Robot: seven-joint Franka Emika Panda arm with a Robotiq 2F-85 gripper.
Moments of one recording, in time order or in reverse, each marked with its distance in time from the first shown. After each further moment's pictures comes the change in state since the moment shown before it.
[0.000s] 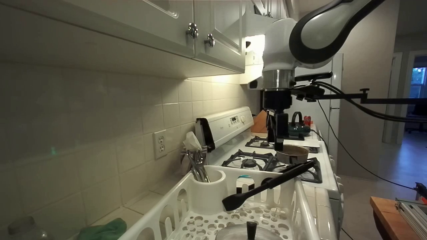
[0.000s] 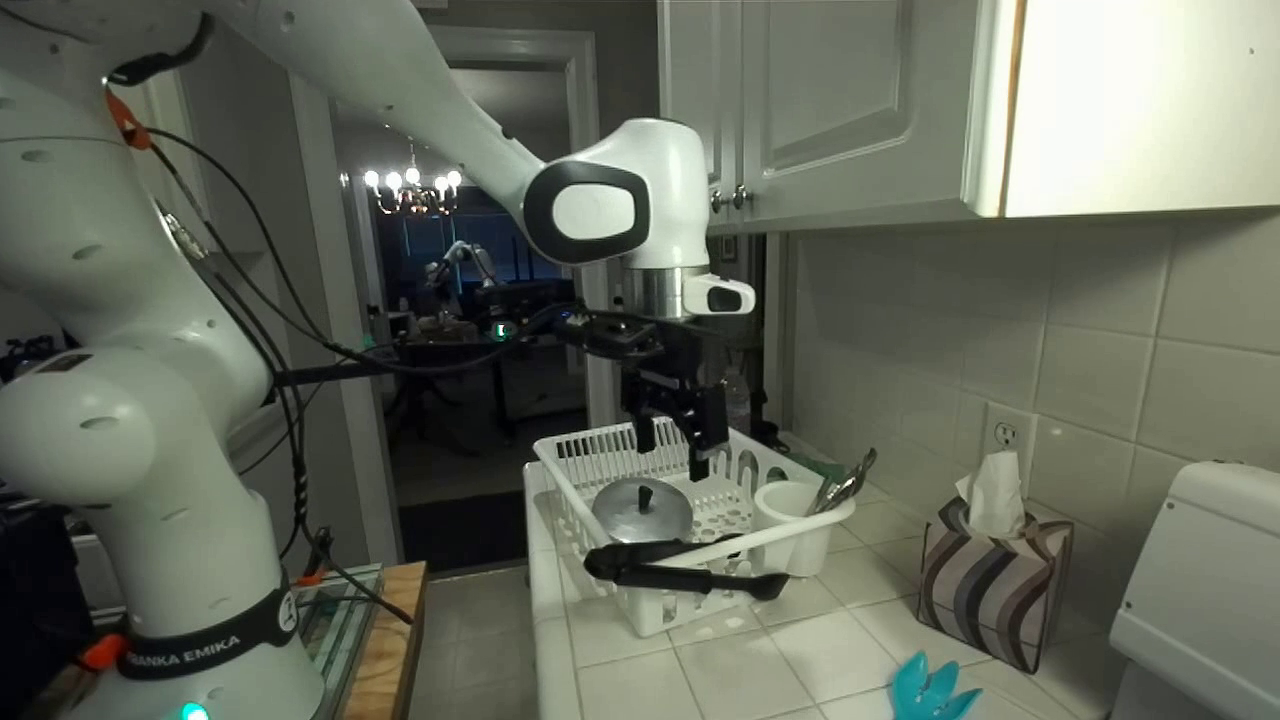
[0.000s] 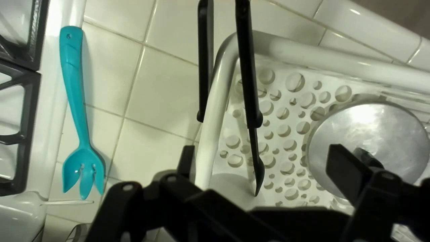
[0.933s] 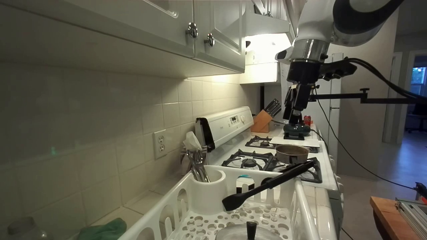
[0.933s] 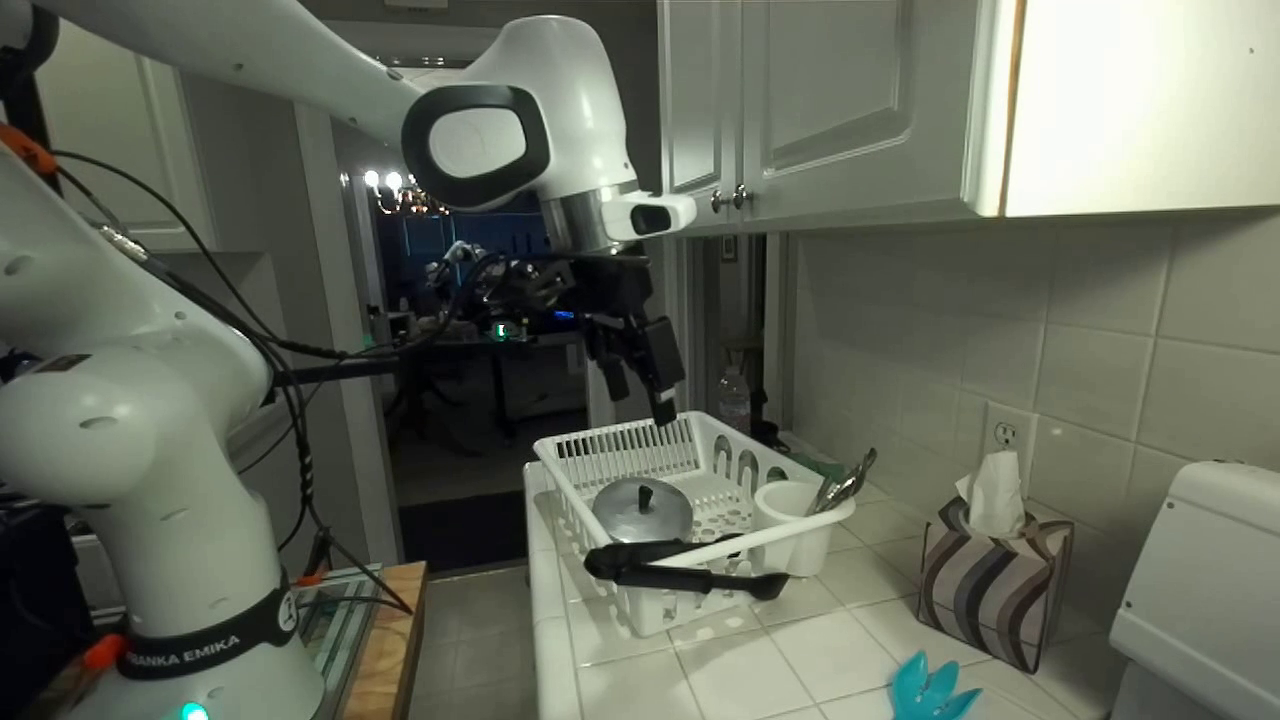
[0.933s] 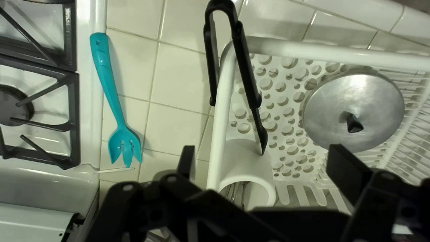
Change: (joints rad) arm 0.000 -0.339 -0.075 -0.157 0.005 0.002 0.041
